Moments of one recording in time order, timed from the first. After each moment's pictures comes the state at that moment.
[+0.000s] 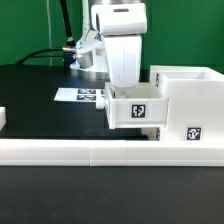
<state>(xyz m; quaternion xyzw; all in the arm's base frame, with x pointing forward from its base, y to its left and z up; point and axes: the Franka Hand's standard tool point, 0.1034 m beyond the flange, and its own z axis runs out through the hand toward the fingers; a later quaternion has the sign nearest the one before) 0.543 -0.002 0.055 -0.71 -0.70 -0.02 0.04</state>
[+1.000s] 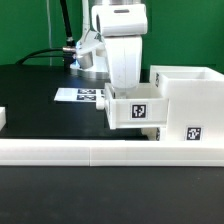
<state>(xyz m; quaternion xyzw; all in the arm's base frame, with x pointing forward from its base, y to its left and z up) 0.547 0.000 0.056 -0.71 -0.70 -0.02 0.04</state>
